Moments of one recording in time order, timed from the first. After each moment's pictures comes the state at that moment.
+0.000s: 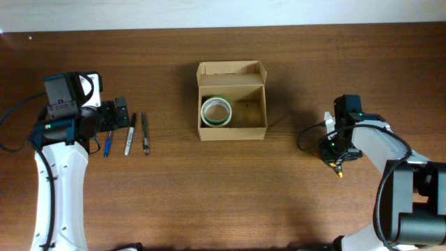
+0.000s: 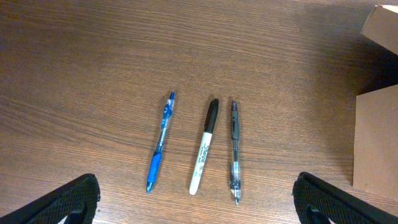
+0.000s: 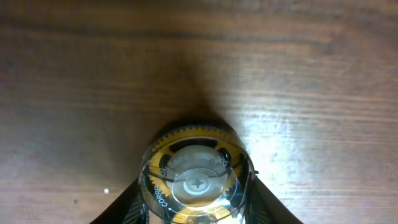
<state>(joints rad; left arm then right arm) 0.21 1.39 1.23 -0.80 0.02 0.05 -0.08 1.74 0.95 -0.72 0.08 -0.14</state>
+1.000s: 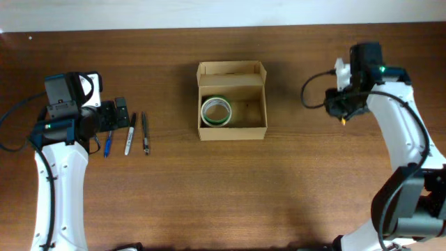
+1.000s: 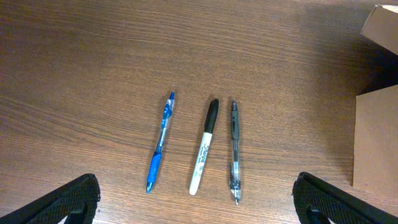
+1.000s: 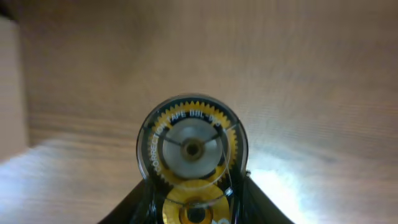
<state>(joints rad) 0.21 1.39 1.23 -0.80 0.02 0.05 -0.05 1.77 1.53 -1.05 -0.02 -0.12</state>
